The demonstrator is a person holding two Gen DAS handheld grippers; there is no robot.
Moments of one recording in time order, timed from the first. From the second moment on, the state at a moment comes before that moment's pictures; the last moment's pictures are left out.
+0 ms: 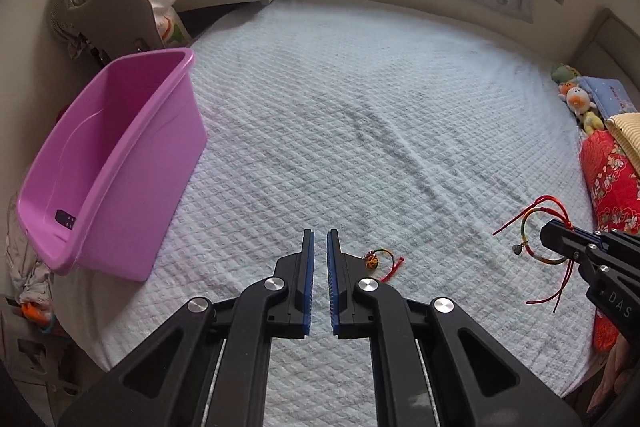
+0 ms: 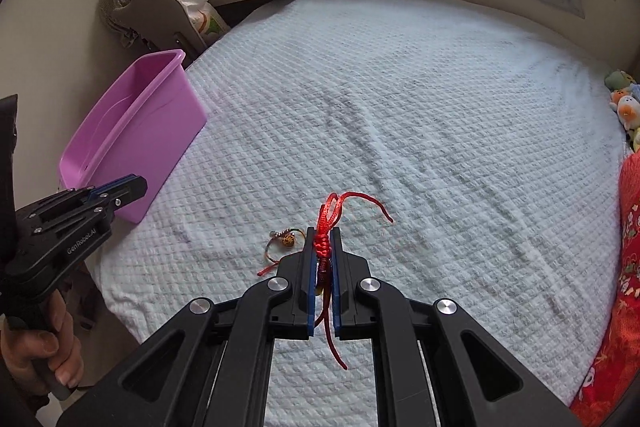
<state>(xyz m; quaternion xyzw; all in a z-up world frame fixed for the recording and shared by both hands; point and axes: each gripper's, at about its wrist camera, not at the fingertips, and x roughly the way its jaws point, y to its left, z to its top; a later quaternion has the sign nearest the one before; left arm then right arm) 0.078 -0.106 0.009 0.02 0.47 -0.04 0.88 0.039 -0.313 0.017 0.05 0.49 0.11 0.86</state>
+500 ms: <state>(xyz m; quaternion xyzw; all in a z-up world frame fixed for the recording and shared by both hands) 0.086 -0.159 -0.156 0.07 0.48 -0.07 0.87 0.043 -0.350 -0.087 0.08 0.50 0.05 0.86</state>
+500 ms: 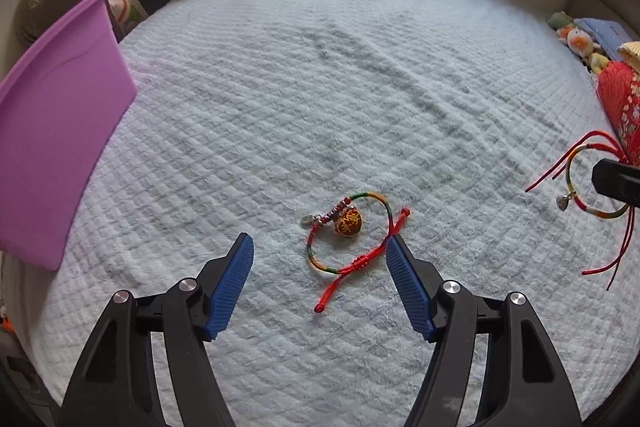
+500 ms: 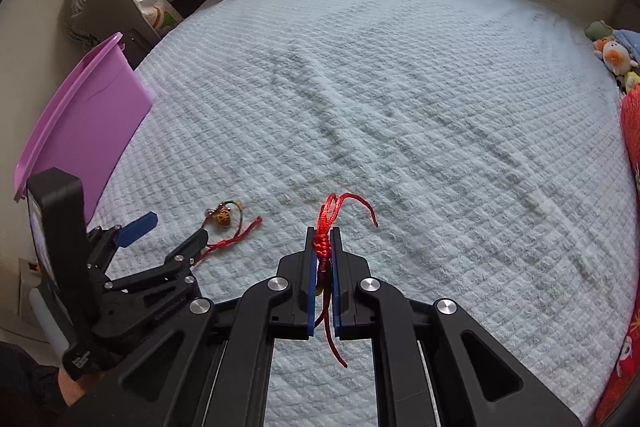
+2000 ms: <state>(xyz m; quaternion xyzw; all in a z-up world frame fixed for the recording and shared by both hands) 0.083 -0.052 0.072 -0.03 0.44 -0.02 0.90 0.093 -0.251 0.084 0.05 0.45 0.20 0.87</state>
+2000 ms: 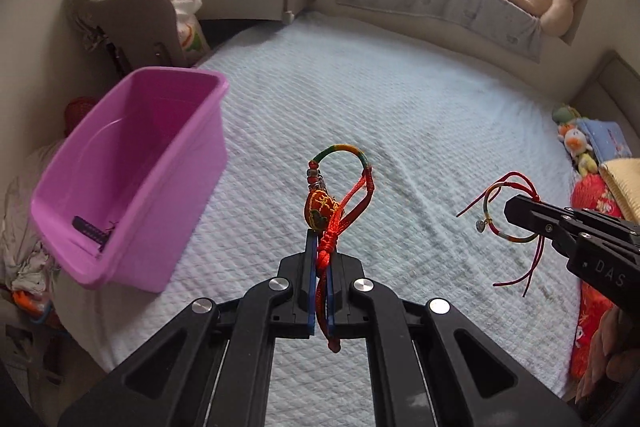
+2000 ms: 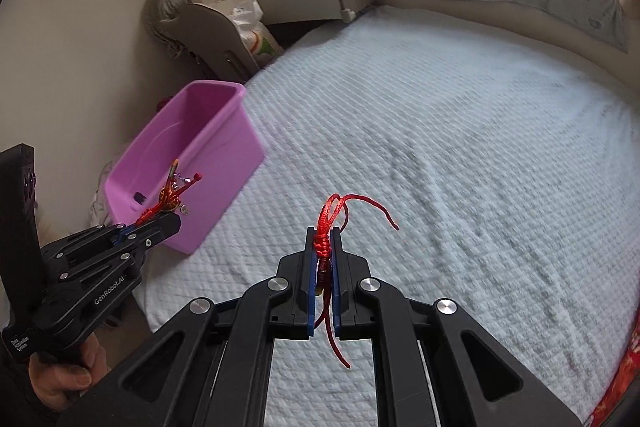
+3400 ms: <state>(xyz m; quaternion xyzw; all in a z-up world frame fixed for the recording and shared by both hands) 0.206 0.274 0.036 -0.09 0.55 0.08 0.83 0.256 0.114 0.052 0.01 0.59 0.22 0.78</state>
